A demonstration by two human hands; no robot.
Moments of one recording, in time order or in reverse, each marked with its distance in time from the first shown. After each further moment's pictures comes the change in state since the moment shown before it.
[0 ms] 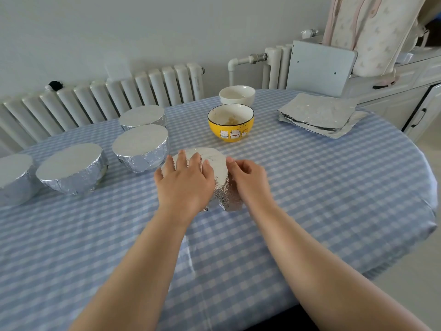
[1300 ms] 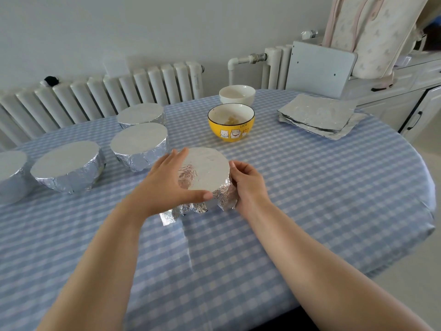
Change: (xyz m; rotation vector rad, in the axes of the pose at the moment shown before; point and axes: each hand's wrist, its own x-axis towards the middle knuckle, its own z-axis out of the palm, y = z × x) left_hand 0.012 -0.063 -0.019 -0.410 -0.249 0.231; right_hand 0.004 0.004 0.017 0.574 0.011 0.351
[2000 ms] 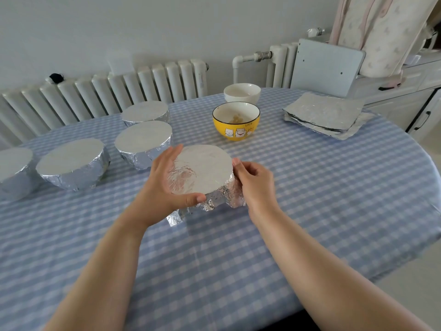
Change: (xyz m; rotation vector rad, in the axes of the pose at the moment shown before) left_hand -0.007 -0.029 0.016 -0.365 0.184 0.121; right_hand -0.010 -0.004 -0.007 -0.378 0.034 -0.283
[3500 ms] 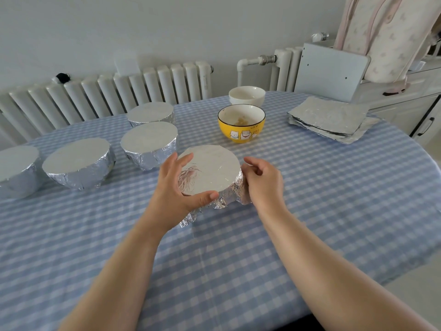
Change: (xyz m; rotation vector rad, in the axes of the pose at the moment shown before) left_hand -0.009 0.009 0.019 -0.010 0.099 -0.018; right_hand 0.008 0.000 -0.004 -0.230 0.079 -0.148
